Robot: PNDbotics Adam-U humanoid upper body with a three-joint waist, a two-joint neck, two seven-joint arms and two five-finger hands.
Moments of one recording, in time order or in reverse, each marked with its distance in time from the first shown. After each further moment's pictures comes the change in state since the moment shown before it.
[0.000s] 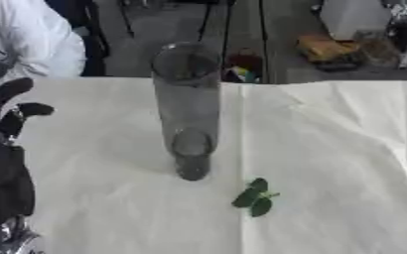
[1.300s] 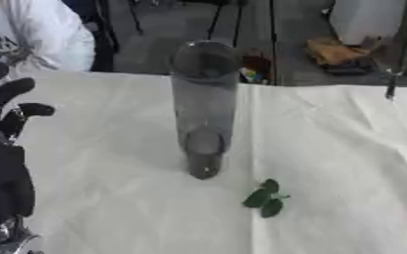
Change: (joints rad) left arm 0.000 0.001 -0.011 0.000 0.013 0.006 -0.018; right arm -0.240 0.140 -0.004 -0.029 -0.381 0.123 -0.143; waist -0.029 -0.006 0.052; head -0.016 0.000
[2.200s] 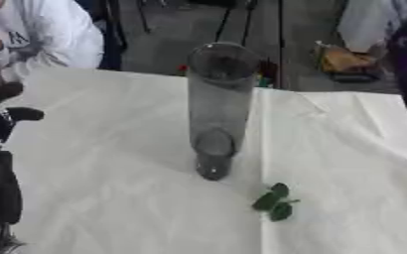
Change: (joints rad) left arm -0.002 0.008 -0.014 0.000 0.012 0.003 -0.017; right arm -0.116 0.093 0.010 0.012 -0.216 -0.019 -0.100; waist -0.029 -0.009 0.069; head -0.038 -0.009
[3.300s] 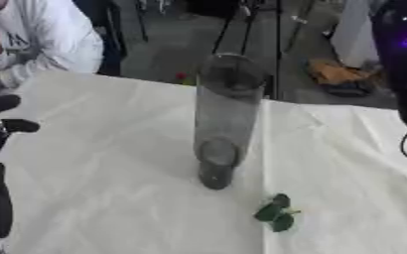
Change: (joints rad) left arm 0.000 0.018 -0.009 0.000 0.001 0.007 -0.013; right arm -0.107 0.030 0.007 0.032 -0.103 0.004 -0.094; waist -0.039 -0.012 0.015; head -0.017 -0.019
